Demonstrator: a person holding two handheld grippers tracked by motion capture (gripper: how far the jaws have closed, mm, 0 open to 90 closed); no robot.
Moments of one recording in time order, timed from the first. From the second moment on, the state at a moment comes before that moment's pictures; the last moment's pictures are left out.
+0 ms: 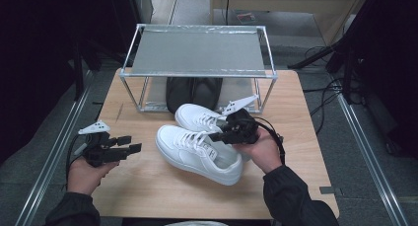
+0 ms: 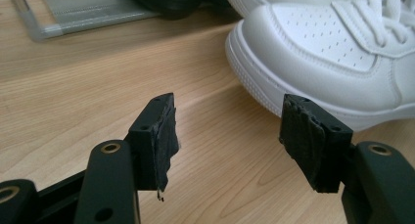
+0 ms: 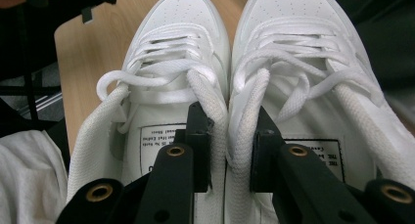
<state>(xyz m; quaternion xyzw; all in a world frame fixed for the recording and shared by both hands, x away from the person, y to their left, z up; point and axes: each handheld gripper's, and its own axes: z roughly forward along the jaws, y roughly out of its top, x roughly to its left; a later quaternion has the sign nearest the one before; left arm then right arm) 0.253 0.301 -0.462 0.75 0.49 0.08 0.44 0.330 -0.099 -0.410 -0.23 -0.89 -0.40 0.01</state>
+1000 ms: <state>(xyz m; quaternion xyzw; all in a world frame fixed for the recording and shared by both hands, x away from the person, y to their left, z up) 0.257 0.309 -0.466 0.75 0.50 0.07 0.43 0.389 -0.070 -0.264 -0.19 -0.88 -0.44 0.04</state>
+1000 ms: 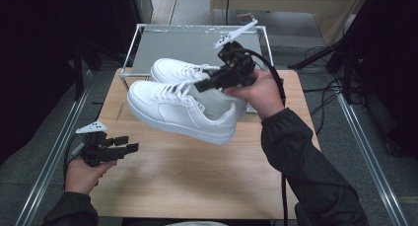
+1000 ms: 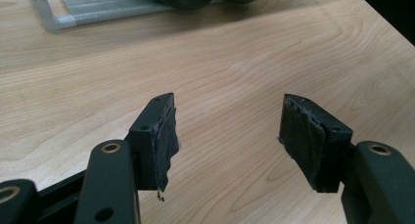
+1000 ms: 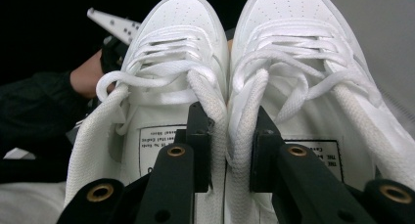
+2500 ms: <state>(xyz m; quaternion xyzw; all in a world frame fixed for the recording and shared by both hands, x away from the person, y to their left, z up) 0.270 0.286 -0.464 0.76 0.45 0.02 0.48 0.538 0.001 -0.258 -0.59 -0.71 -0.33 -0.20</state>
